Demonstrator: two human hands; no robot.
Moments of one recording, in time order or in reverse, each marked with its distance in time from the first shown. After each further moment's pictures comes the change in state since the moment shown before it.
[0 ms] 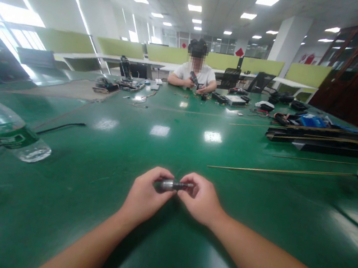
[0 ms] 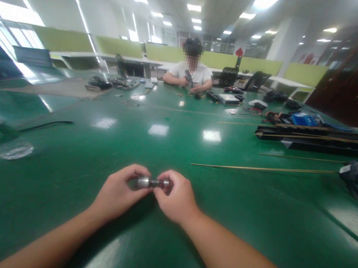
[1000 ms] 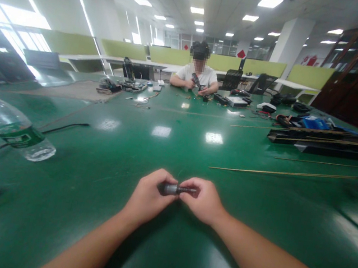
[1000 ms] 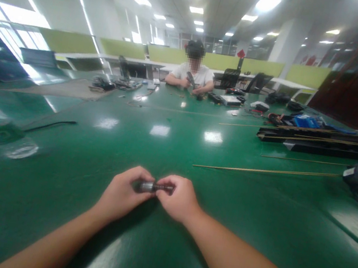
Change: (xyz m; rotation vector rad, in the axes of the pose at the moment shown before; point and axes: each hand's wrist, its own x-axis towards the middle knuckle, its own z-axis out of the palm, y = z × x) left_hand -0.001 -0.009 0.001 0.016 -0.068 0.058; right_hand 0.005 0.007 0.003 0.165 -0.049 0.088
